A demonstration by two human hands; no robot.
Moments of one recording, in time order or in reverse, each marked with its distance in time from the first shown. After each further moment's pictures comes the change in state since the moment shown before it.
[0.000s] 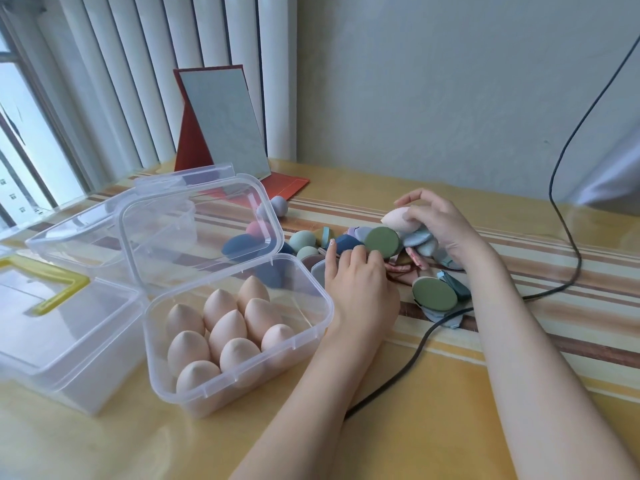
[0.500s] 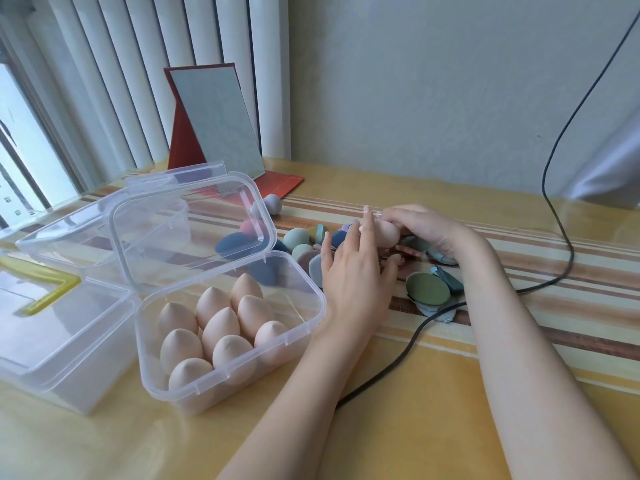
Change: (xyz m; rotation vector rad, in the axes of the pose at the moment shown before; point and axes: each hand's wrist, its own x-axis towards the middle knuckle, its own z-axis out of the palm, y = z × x) left_hand 0.008 0.000 0.007 -0.142 0.142 0.017; right_hand -0.005 -0.006 0.003 -0.112 -0.340 0.083
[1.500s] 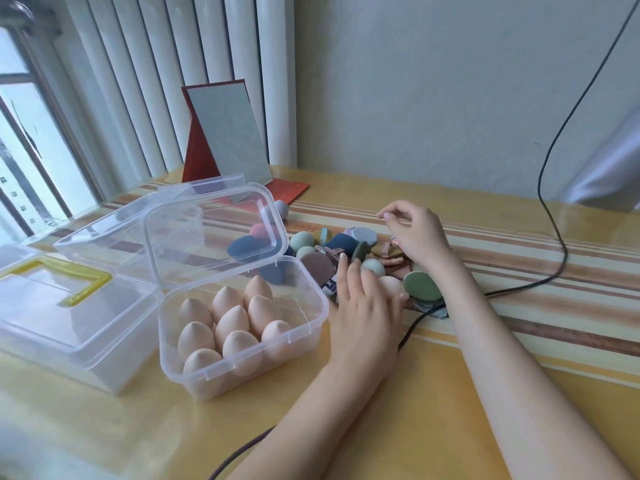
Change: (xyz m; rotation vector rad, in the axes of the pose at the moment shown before) left_hand -0.060 0.012 -0.008 0.041 -0.030 -0.030; right_hand -0.015 0.002 0.028 -0.242 0.489 -0.191
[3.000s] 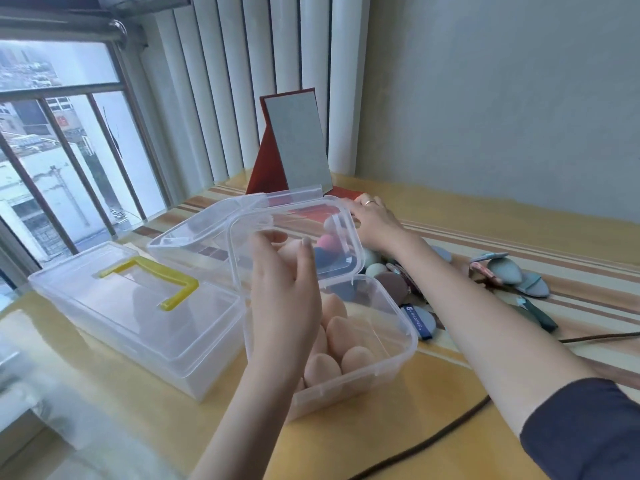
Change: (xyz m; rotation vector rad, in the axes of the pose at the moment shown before) left_hand 0.027 -0.098 -0.129 -0.504 0.421 -0.388; right_hand 0.083 -0.069 0.139 -0.415 -0.453 -0.280
